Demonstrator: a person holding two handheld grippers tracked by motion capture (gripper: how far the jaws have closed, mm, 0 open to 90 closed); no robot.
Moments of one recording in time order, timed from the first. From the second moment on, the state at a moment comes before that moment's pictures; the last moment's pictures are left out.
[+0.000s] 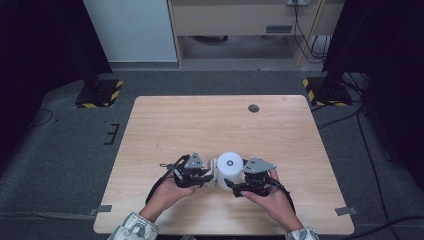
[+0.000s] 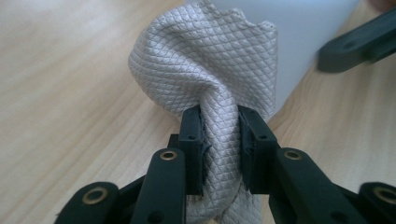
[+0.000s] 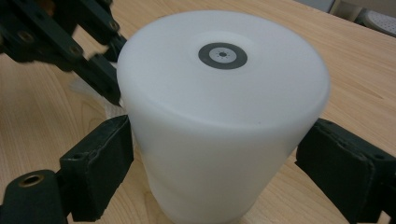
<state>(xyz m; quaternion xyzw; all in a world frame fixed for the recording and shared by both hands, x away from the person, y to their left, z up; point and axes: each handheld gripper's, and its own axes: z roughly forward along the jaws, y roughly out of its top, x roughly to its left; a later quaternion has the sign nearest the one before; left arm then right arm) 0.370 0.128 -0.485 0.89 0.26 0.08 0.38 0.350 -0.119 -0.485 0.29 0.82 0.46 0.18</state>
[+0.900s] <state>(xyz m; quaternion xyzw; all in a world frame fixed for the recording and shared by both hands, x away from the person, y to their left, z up) 0.369 0.128 -0.496 0.89 0.26 0.08 0.37 0.350 -0.120 -0.485 0.29 0.82 0.46 0.18</state>
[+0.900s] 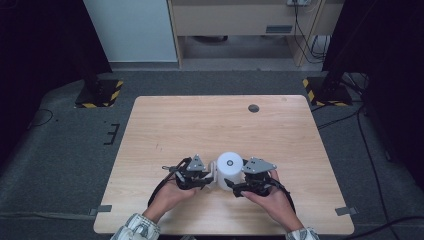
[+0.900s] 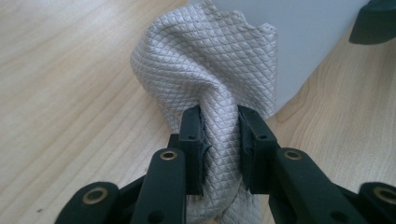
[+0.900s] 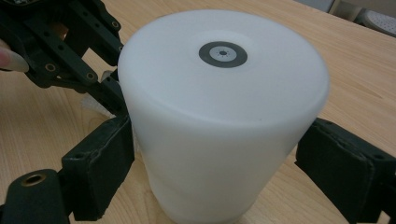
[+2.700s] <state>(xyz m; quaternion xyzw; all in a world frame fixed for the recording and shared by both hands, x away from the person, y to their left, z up) 0.341 0.135 -0.462 0.87 0.24 0.08 0.43 0.351 -0.125 -0.455 0.30 0.80 0.49 0.14</state>
